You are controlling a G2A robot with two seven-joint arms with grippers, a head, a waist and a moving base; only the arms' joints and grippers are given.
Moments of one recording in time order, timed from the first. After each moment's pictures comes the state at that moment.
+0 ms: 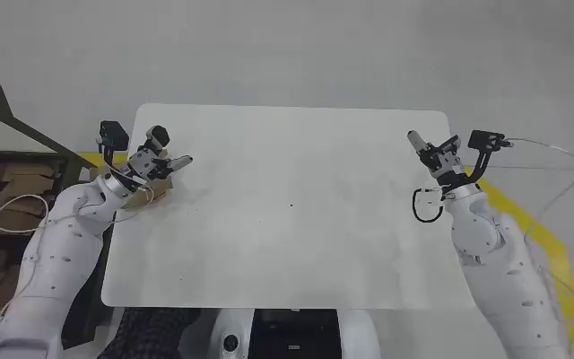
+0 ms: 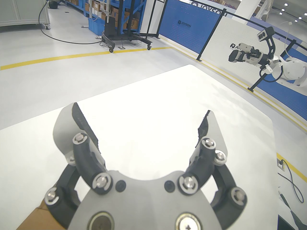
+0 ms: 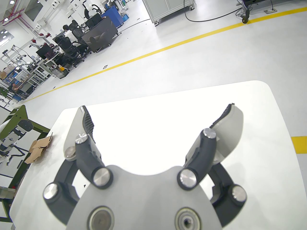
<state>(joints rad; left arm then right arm) 1.23 -0.83 -1.41 -1.21 0.82 -0.92 0.19 -1.33 -1.04 1.39 -1.60 -0.56 -0.16 0.04</state>
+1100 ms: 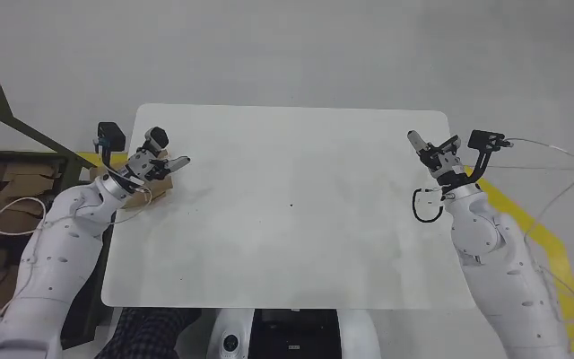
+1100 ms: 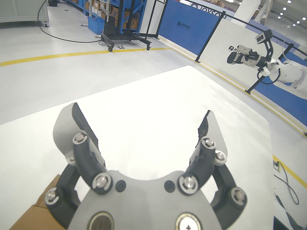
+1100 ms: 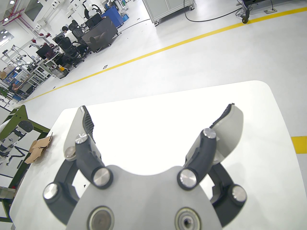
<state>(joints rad) 1.24 -0.82 -1.43 -1.19 0.71 -0.98 0.13 -1.33 -1.04 1.39 -1.60 -0.56 -0.16 0.04</state>
